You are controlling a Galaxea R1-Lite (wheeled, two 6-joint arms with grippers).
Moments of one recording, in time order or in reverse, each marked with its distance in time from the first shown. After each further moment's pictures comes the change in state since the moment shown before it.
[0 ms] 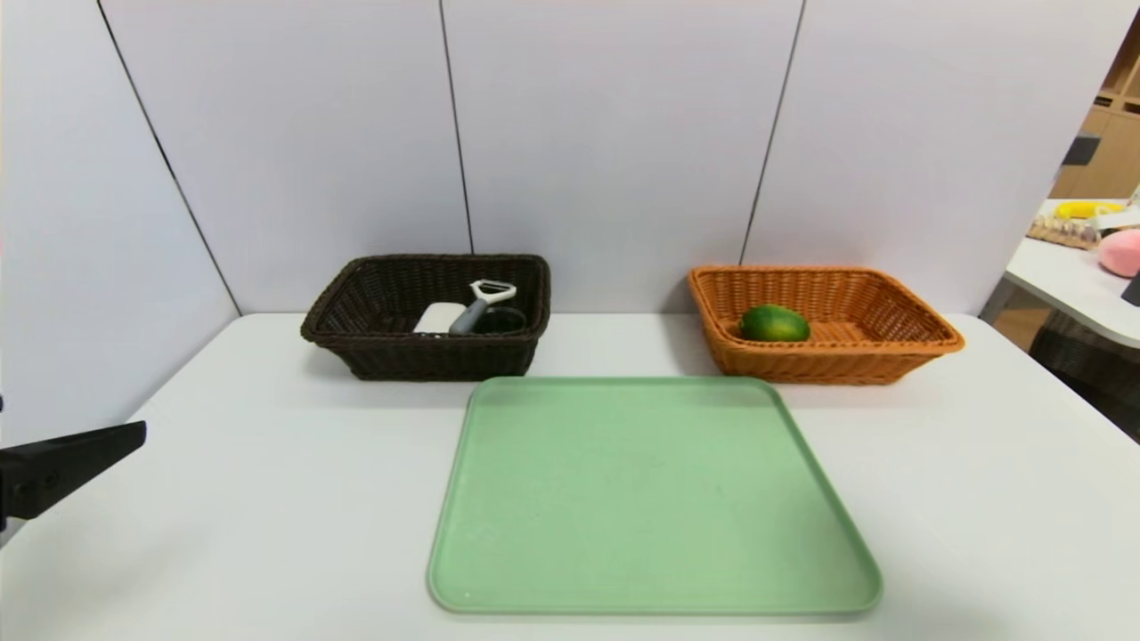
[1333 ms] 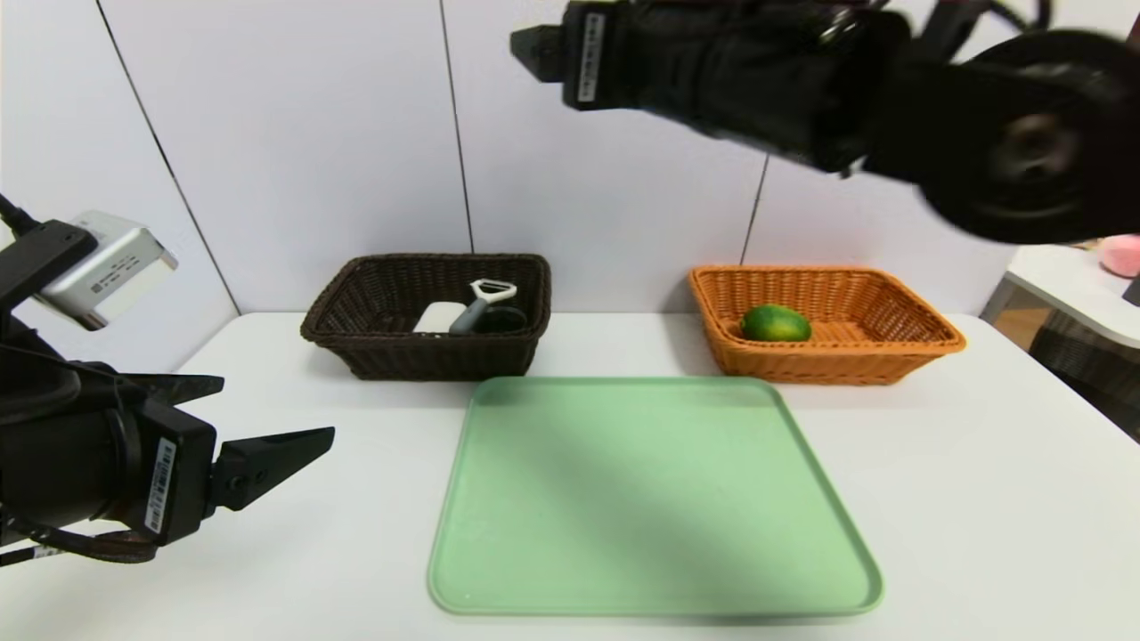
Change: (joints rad) left arm -0.290 0.224 -0.009 -0.128 -0.031 -0.005; right arm 0.731 0.754 -0.594 -1.288 -0.235 0.008
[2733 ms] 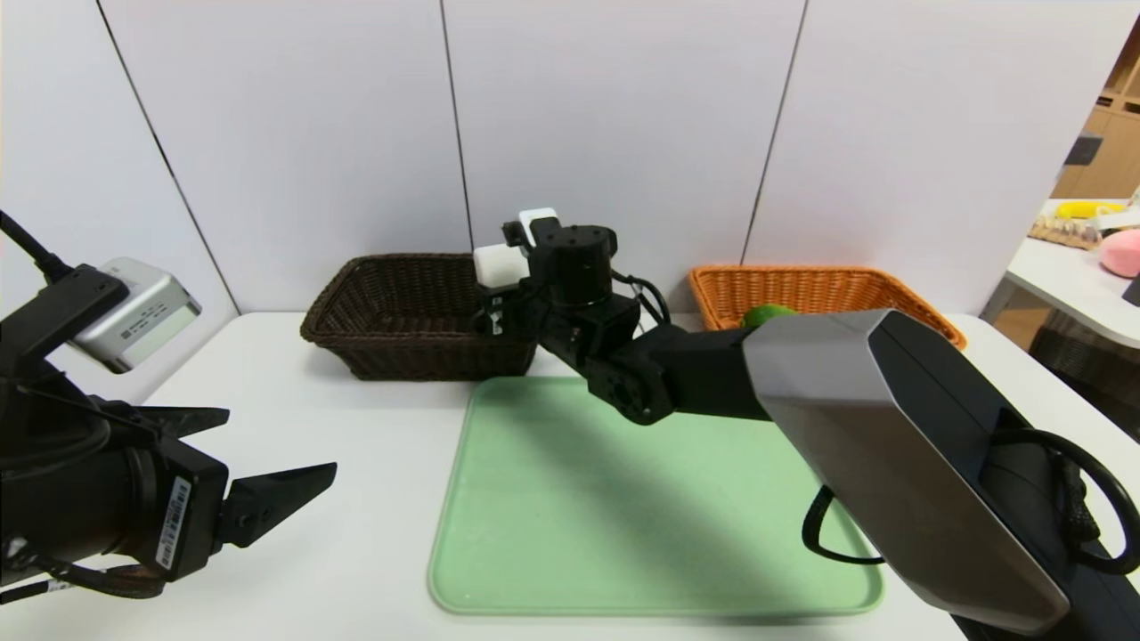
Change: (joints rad) left arm 0.000 0.004 0.062 -0.006 -0.006 -0.003; right arm -0.032 0.609 -0.086 -0.335 0.106 0.113
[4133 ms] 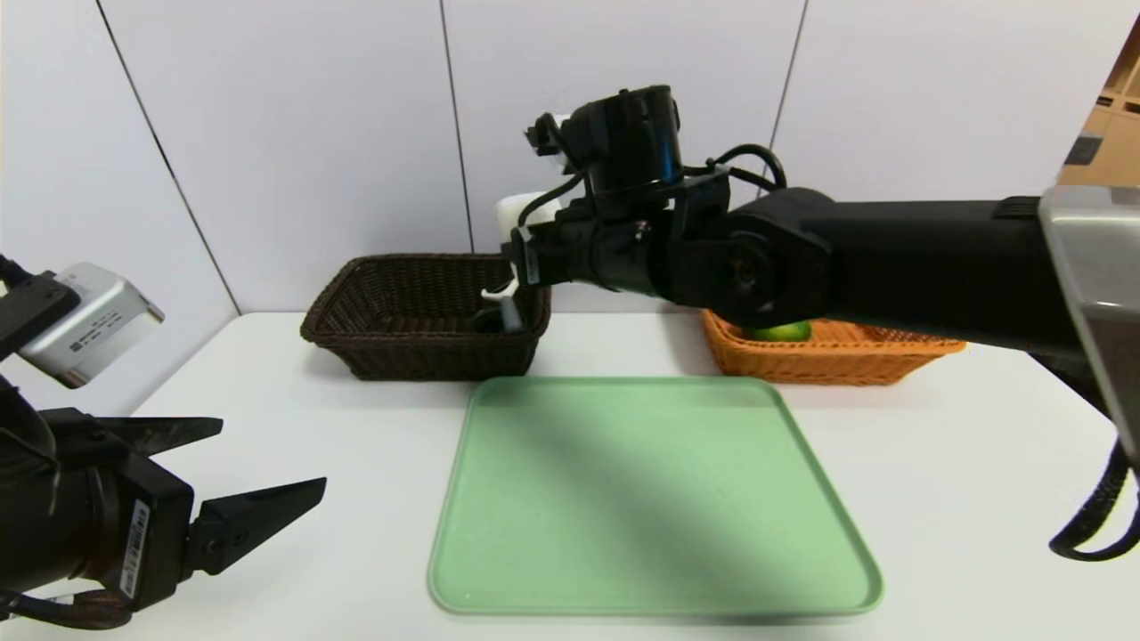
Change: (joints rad) left arm 0.000 -0.054 0.019 0.008 -0.060 -0.003; right arm 0.017 -0.300 0.009 0.454 -0.028 -0.002
